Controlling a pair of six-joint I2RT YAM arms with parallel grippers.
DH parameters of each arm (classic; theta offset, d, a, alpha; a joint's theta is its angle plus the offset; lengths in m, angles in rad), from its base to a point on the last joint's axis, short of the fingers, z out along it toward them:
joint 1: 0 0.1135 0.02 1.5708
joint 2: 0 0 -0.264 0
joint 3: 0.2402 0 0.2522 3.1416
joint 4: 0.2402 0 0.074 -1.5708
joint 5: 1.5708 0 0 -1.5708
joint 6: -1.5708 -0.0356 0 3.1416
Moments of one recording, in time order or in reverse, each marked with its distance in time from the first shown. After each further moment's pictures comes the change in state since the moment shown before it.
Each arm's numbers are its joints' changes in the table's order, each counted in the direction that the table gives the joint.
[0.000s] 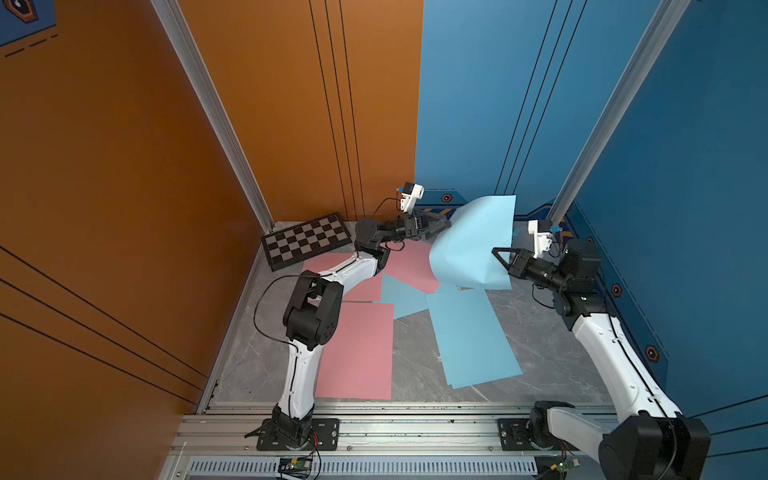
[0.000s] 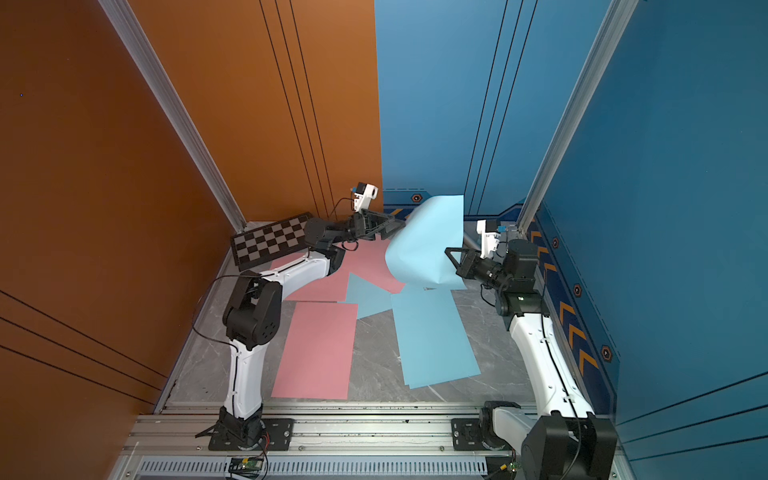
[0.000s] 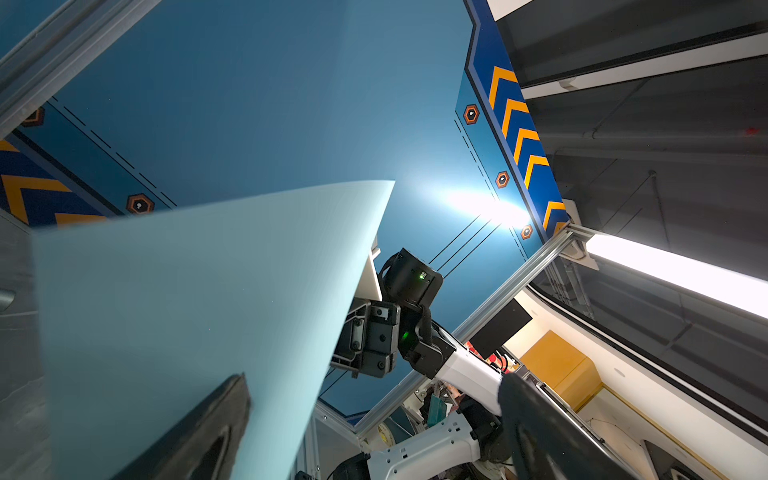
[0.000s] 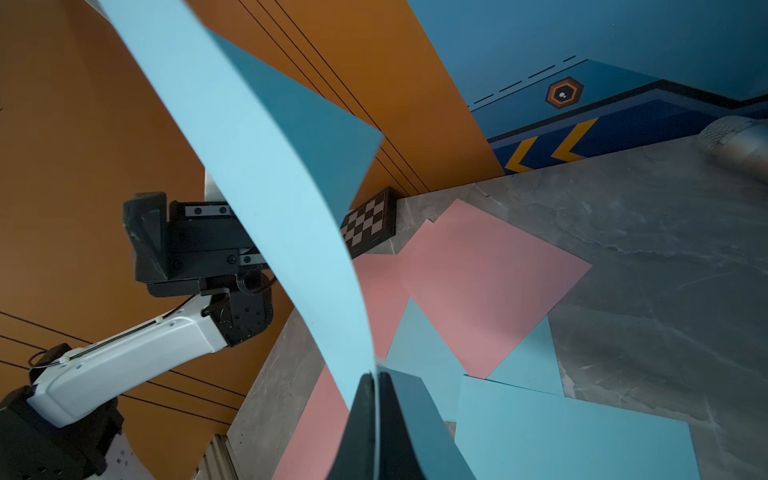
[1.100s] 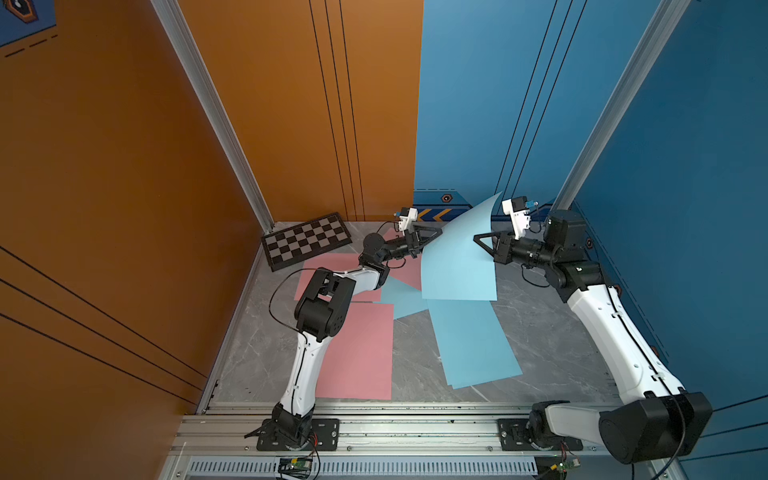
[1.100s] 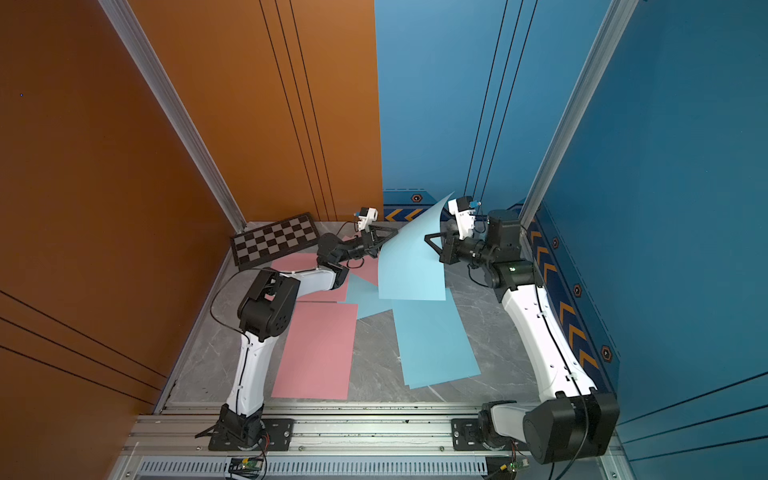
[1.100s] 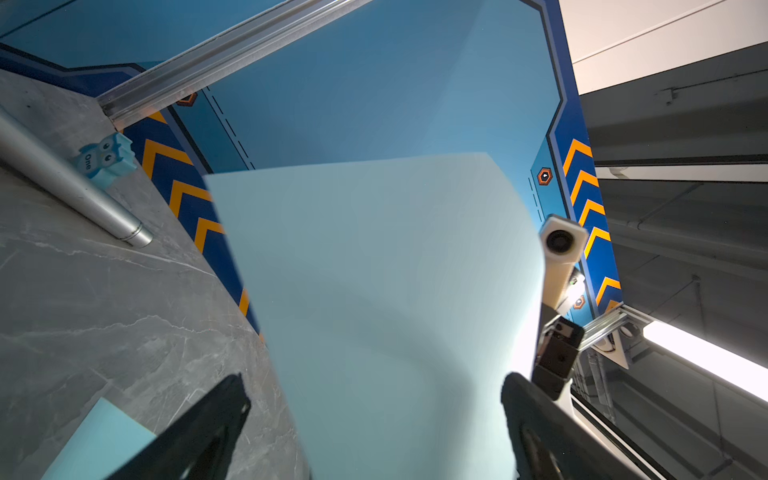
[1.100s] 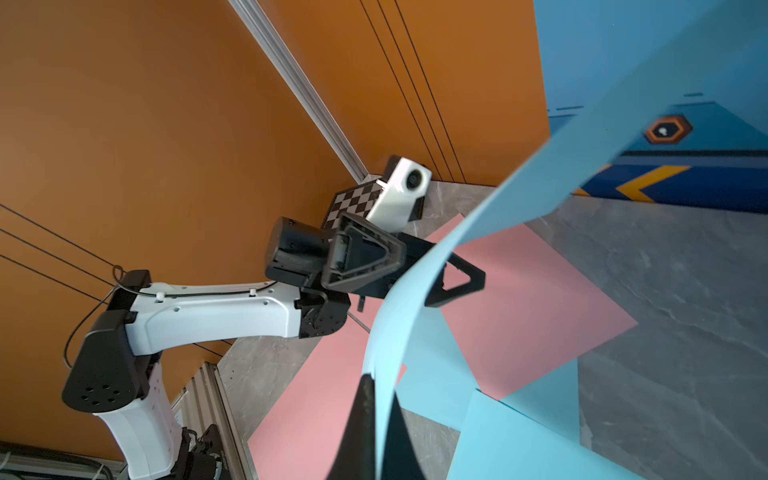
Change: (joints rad) left arm 0.006 -0.163 -0.087 -0.002 -0.136 -0.031; right arm 0.115 -0.150 0.300 0.257 -0.006 0.216
